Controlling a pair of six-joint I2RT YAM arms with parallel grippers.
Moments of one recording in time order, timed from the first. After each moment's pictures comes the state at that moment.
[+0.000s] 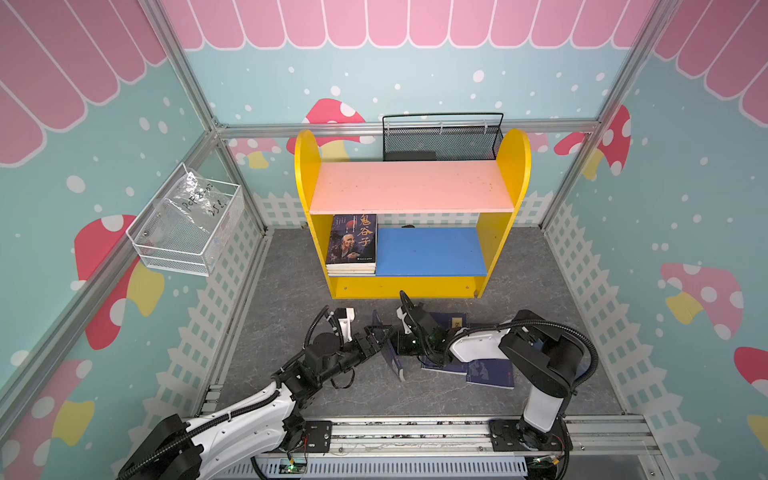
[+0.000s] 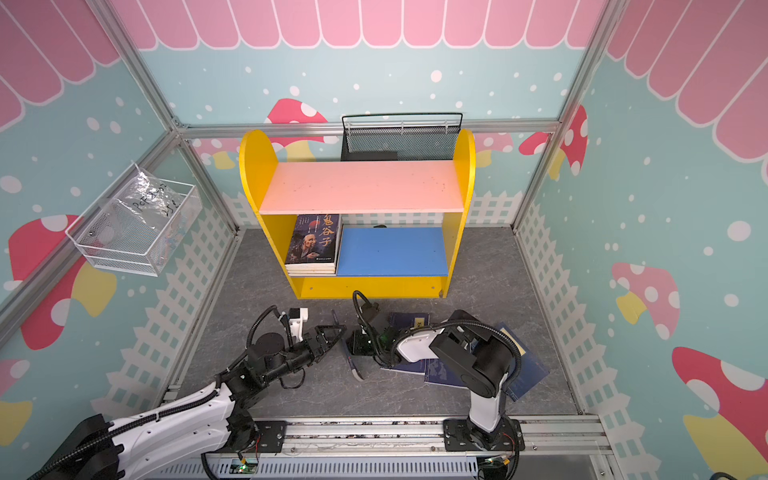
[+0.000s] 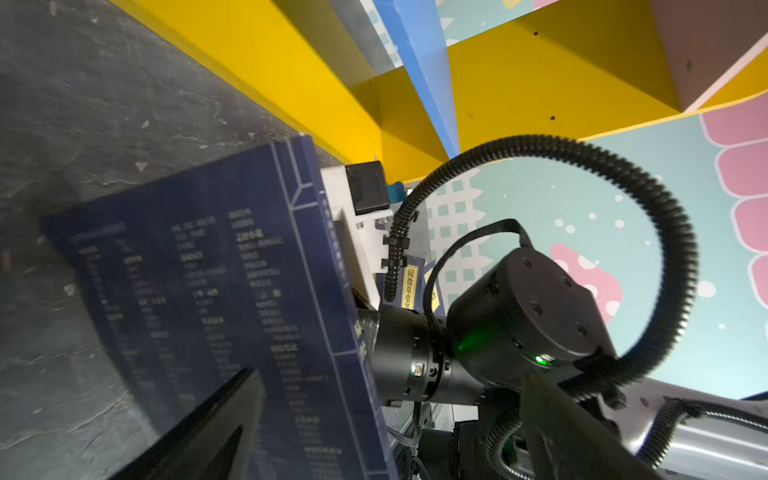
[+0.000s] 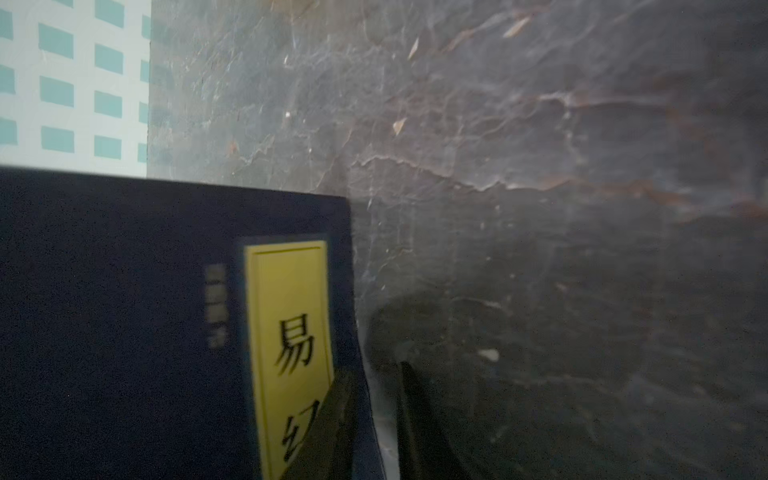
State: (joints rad) left arm -0.74 0.89 0.21 0.41 0.16 -1.22; right arm 0.90 1.81 0.78 0.26 -0.24 0.89
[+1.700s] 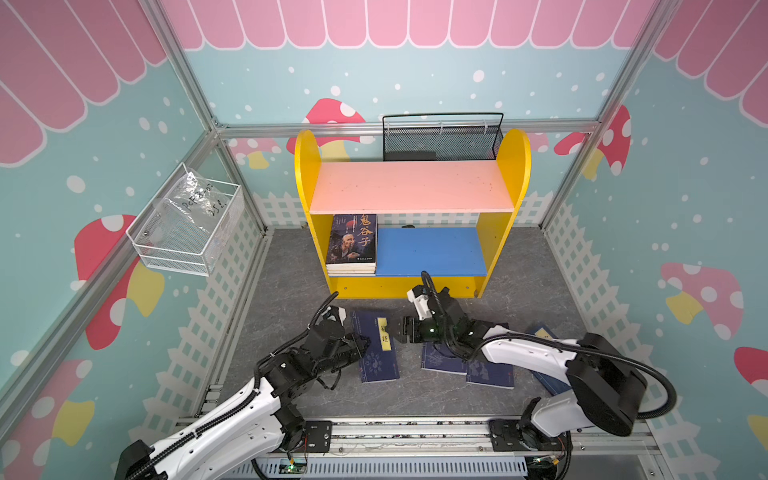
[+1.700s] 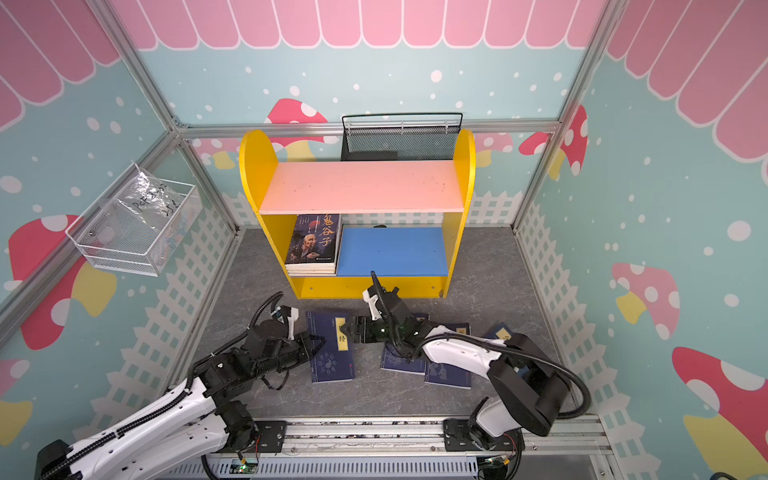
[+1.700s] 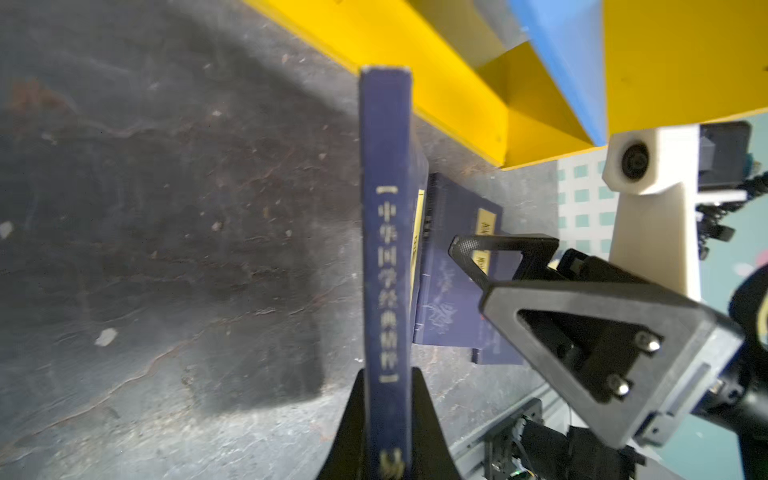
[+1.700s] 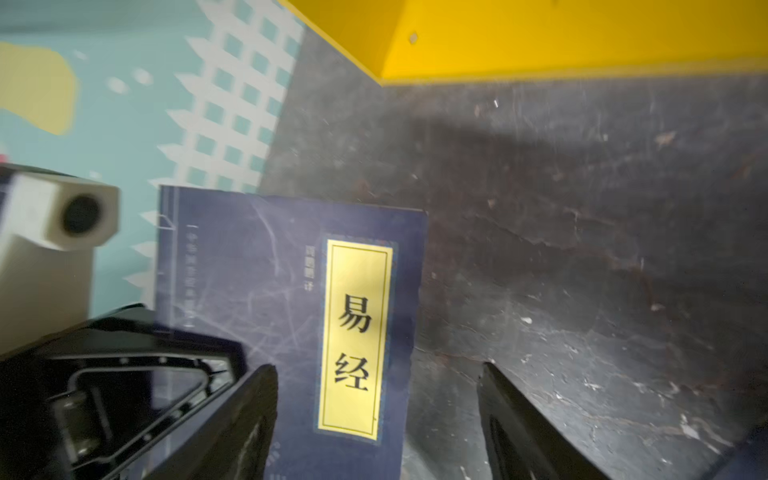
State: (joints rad) left arm -0.73 0.75 0.55 -0.42 0.04 -1.02; right arm 0.81 1.40 0.74 0.16 -0.33 0.74
